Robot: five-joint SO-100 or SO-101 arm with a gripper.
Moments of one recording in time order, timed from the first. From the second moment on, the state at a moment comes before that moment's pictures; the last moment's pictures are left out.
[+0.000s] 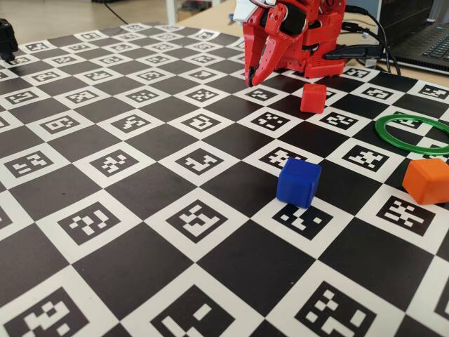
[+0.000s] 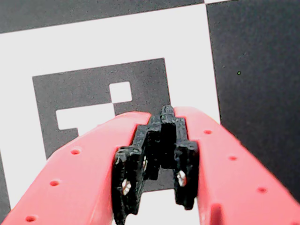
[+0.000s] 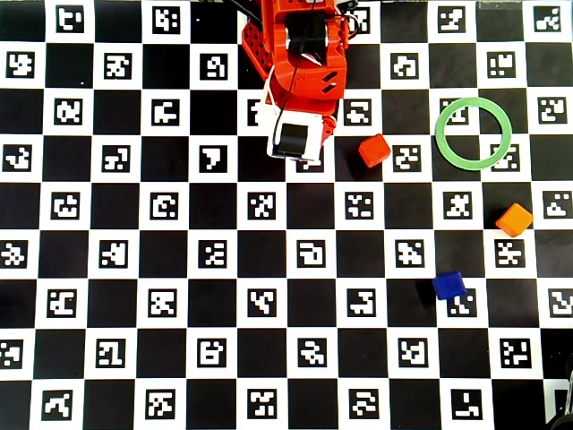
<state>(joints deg) -1.9 189.7 179.5 73.7 -78.4</state>
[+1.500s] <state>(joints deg) -1.9 189.7 179.5 73.7 -78.4</state>
